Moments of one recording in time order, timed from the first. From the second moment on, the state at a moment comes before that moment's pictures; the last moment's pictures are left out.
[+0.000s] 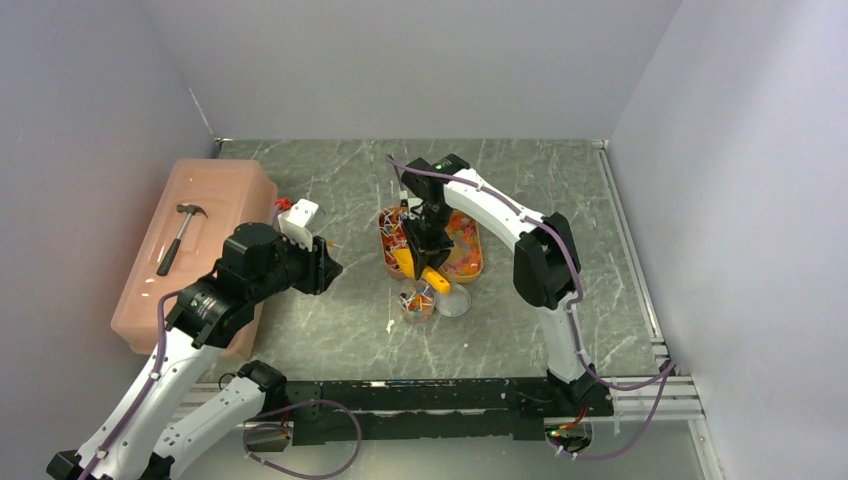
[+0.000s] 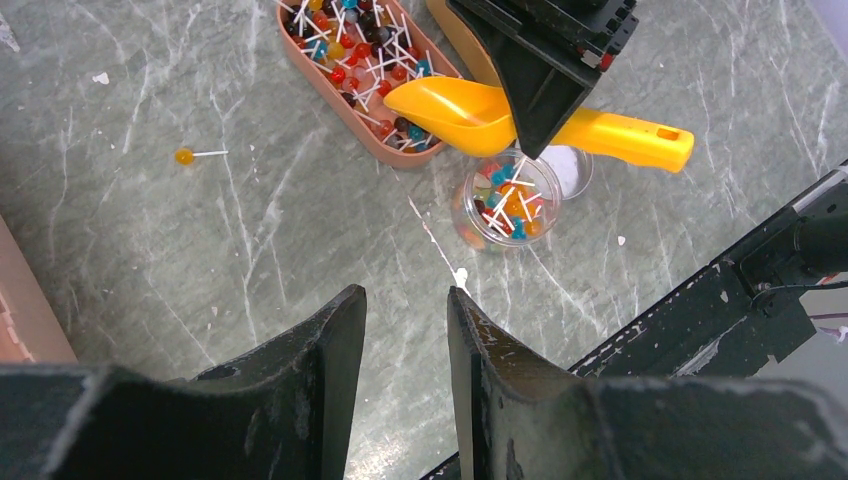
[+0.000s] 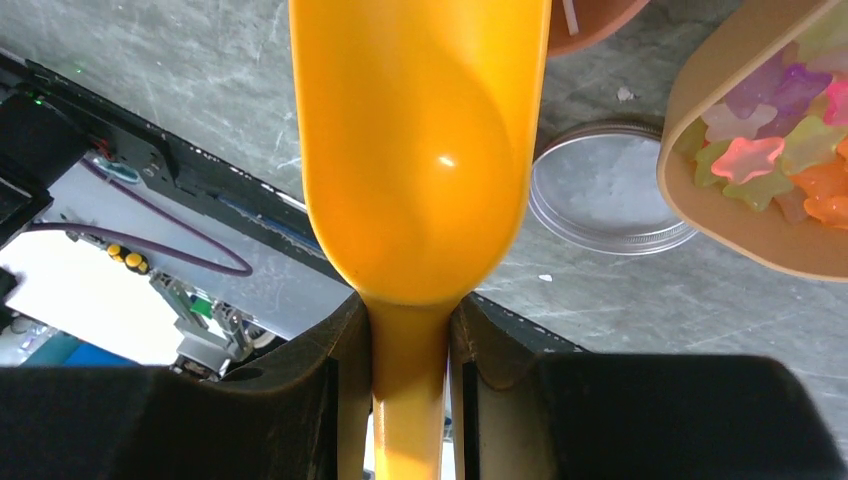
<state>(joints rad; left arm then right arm) -0.51 0.73 0.97 -0.73 0.14 -0.18 0.68 2.13 1.94 -1.36 -0.40 0.33</state>
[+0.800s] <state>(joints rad) -0.51 0.73 0.97 -0.73 0.14 -0.18 0.65 2.37 2.17 -1.36 -0.42 0.33</state>
